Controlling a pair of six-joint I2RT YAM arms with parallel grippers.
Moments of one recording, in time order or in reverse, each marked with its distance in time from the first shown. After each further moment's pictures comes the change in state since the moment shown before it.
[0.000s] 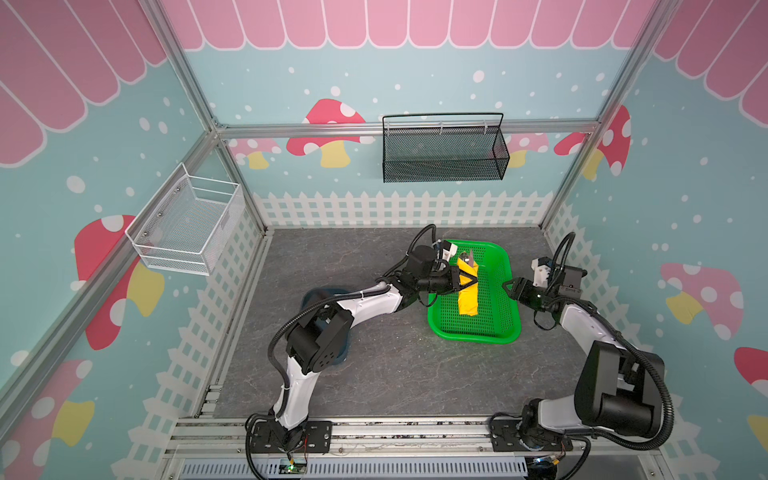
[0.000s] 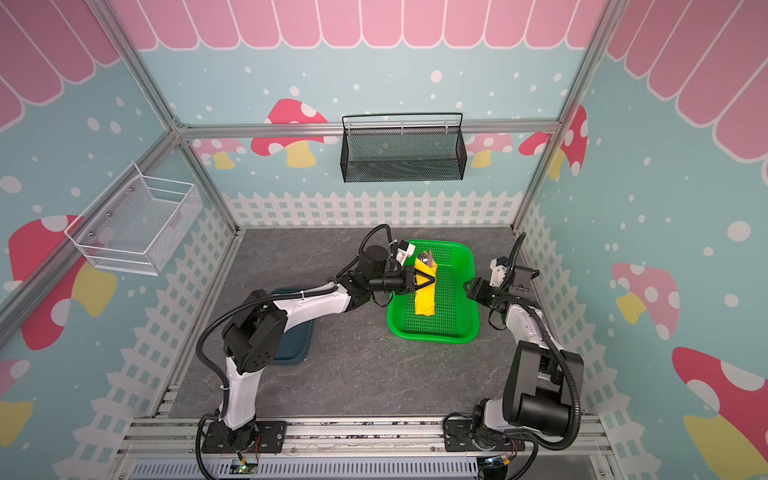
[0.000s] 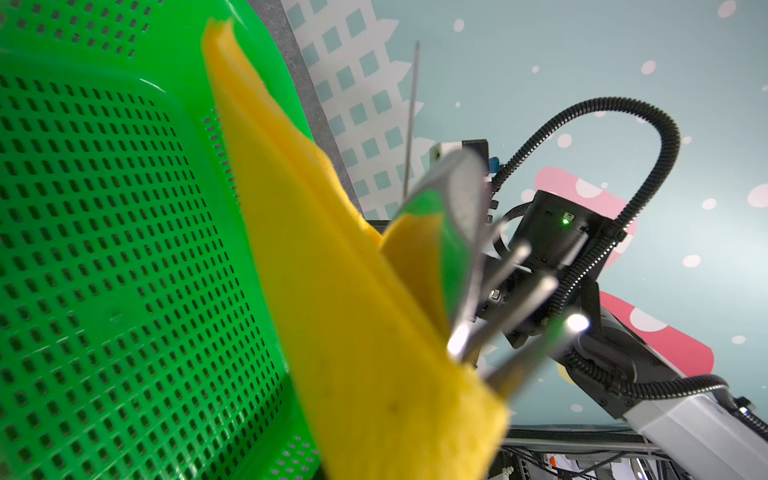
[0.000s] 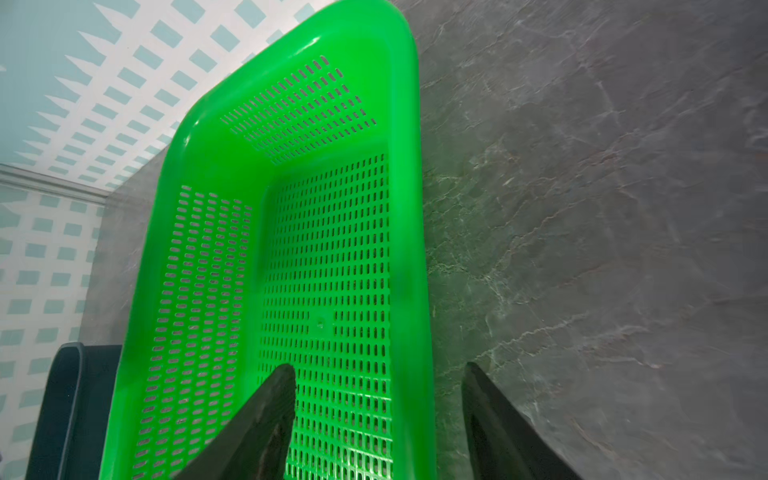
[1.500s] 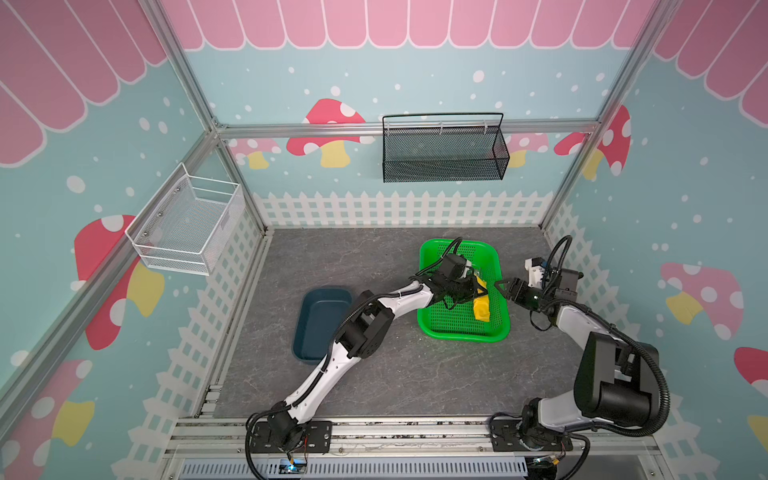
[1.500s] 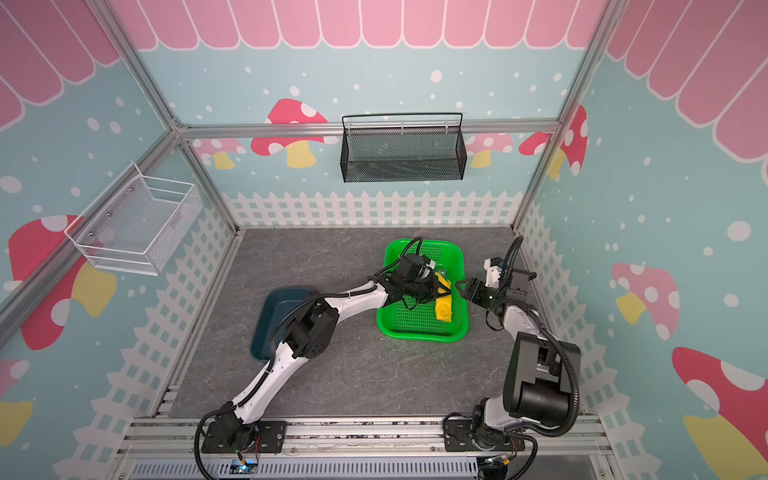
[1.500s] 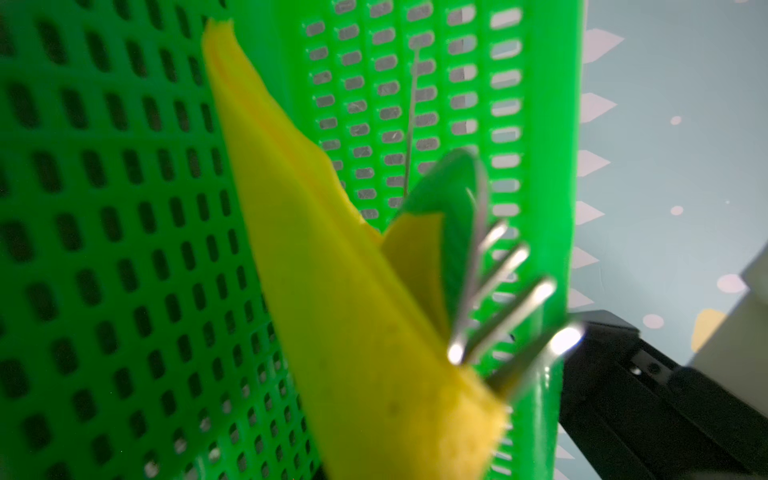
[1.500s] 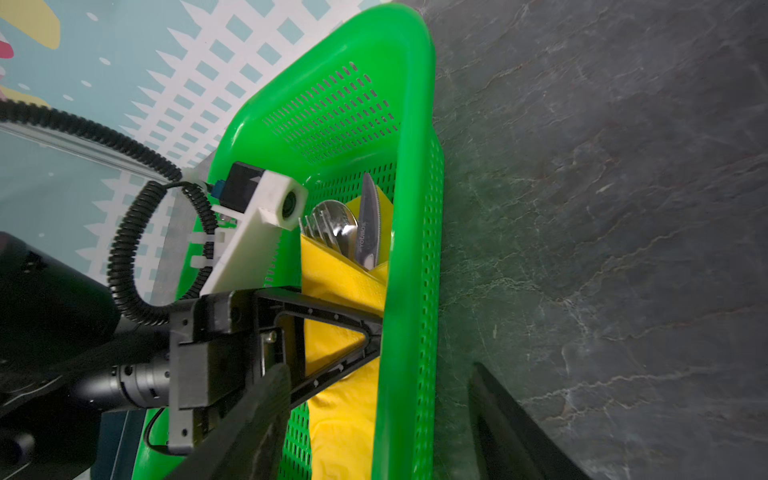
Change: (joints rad) left arm -0.040 0.514 0.605 -0.362 -0.080 -0.075; right arm 0.000 0.017 -0.051 0.129 -0.123 0.028
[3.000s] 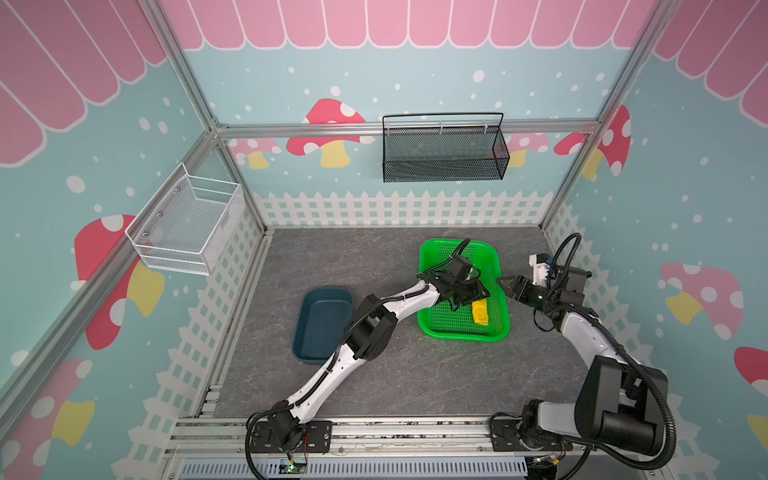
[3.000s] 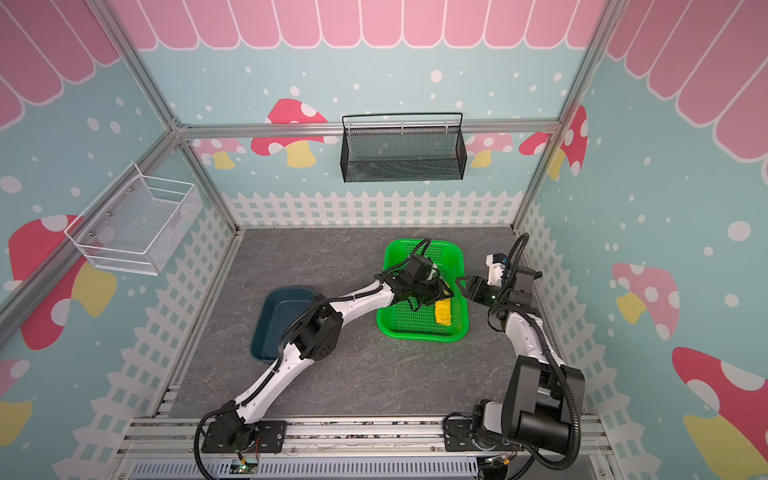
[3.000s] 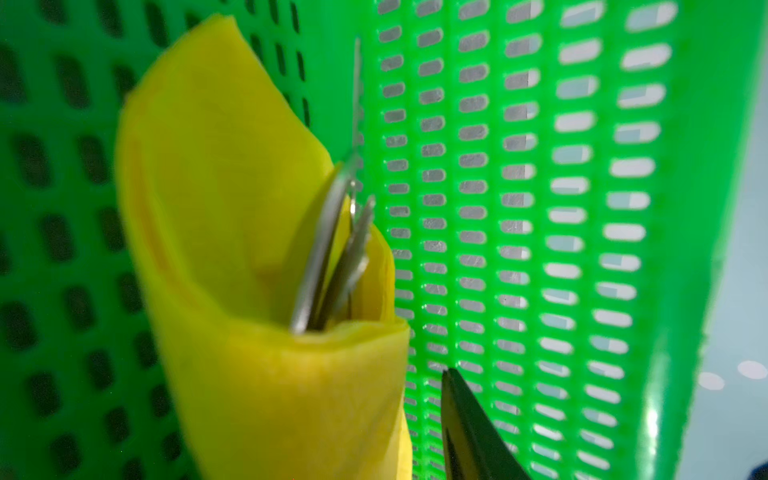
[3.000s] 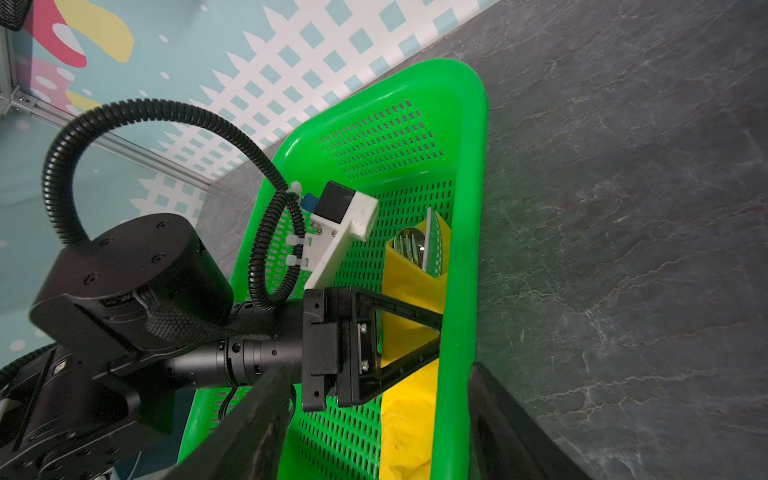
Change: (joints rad) left arm -0.020 0.076 0.176 -0.240 -0.102 0.054; right arm 0.000 -0.131 -0.011 -0.032 -0.037 0.007
